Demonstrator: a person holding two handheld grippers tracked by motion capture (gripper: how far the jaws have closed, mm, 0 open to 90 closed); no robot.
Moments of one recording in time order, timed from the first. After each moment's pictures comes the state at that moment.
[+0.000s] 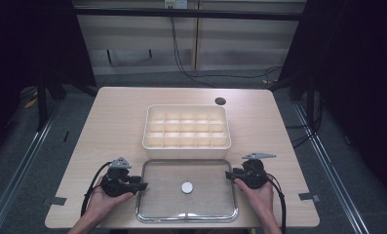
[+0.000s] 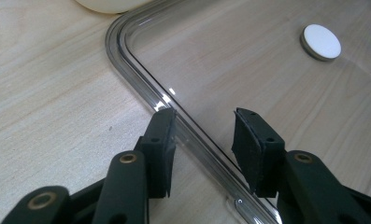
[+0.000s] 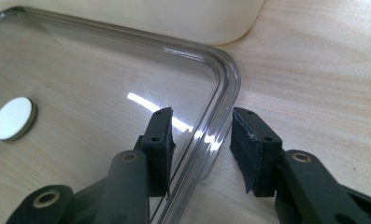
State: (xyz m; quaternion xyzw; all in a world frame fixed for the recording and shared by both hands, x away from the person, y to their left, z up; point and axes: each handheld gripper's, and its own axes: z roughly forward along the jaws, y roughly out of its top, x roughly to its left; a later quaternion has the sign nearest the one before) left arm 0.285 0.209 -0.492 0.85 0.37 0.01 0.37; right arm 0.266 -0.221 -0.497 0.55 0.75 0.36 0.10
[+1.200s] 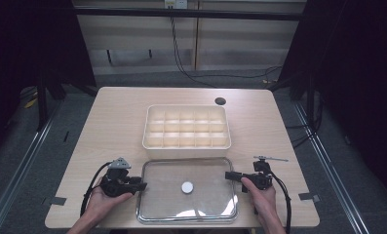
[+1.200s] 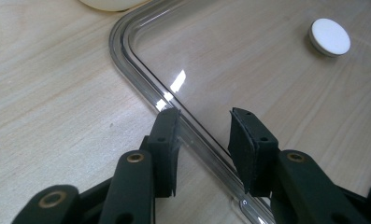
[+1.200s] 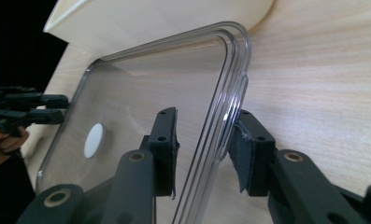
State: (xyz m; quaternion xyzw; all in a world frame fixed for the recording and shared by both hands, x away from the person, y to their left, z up) left arm 0.285 0.211 -0.492 0.85 0.37 0.01 0.37; right arm 0.263 -0.244 -0.510 0.60 0.65 0.47 -0.06
